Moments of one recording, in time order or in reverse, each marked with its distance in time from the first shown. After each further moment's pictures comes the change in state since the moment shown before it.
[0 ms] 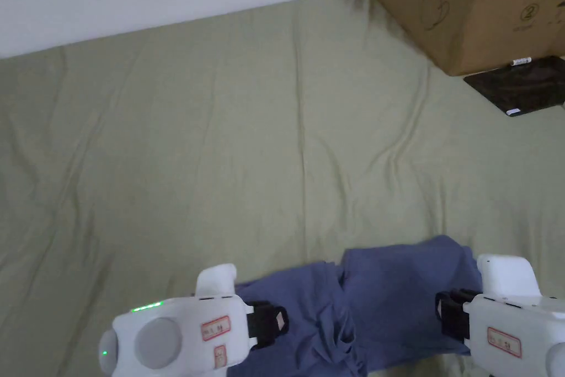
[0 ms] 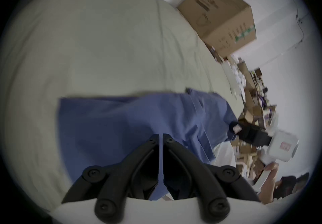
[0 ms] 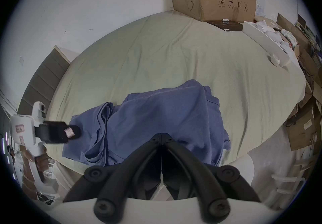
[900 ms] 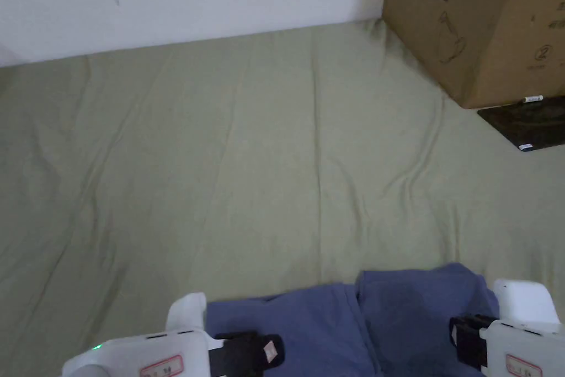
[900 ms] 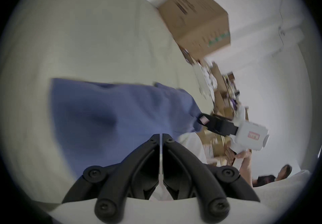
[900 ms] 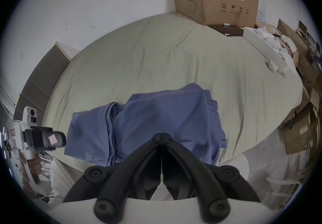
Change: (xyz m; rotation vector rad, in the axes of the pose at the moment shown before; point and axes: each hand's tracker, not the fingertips) left arm -0.064 -0.025 0.084 0.131 -0.216 0.154; right arm -0.018 0.003 0.011 -0.003 -0.018 0.054
